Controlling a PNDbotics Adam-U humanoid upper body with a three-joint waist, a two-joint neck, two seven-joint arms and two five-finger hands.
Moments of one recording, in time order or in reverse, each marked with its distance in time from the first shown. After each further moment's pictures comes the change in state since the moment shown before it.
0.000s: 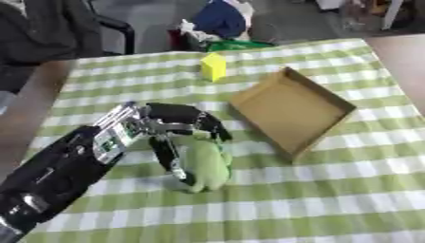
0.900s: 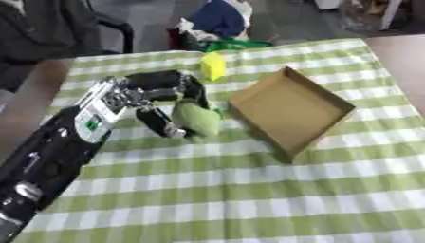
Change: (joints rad) left arm -0.068 -0.037 0.225 0.023 0.026 -0.028 0.028; right arm 0.006 0.000 0.000 0.000 -0.001 -0.001 -0.001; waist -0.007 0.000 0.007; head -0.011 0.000
